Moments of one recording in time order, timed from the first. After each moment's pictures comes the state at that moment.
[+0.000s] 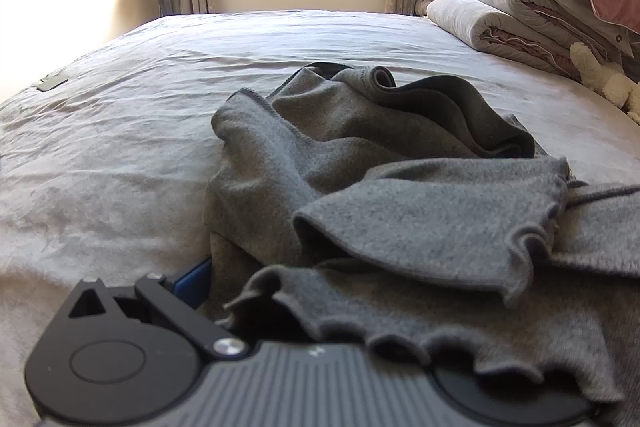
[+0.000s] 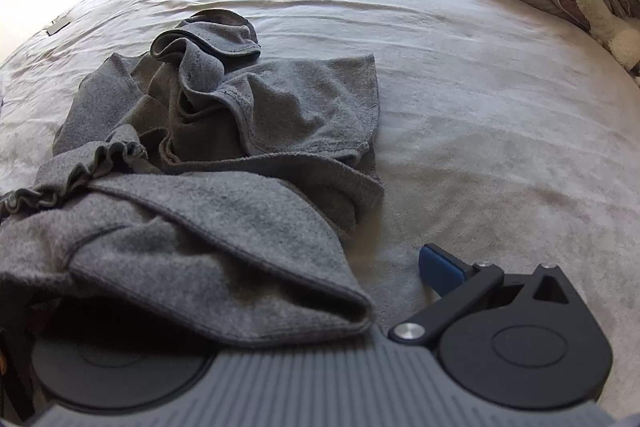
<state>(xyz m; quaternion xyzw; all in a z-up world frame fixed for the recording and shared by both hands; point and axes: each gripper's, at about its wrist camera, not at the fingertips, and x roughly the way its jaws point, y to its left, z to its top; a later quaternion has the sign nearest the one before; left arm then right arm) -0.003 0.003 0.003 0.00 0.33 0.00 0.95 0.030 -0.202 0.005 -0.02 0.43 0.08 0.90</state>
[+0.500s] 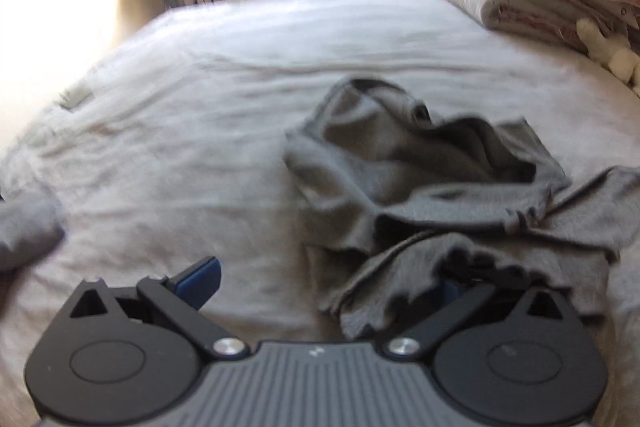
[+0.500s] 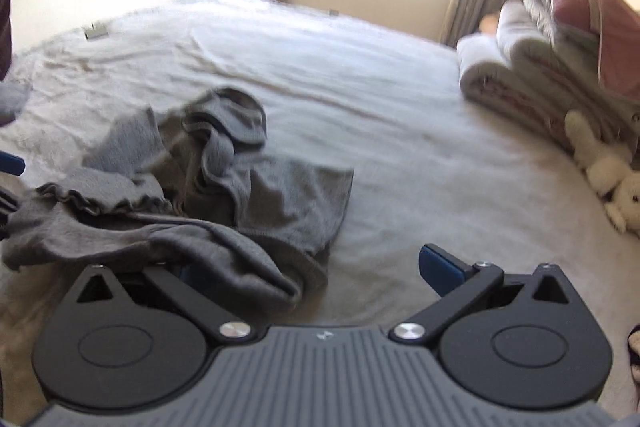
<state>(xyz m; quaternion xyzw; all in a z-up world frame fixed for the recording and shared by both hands) -0.025 0.034 0.078 0.07 0.36 0.03 0.93 -0.004 -0.200 0.081 -0.11 0.29 0.12 0.94</state>
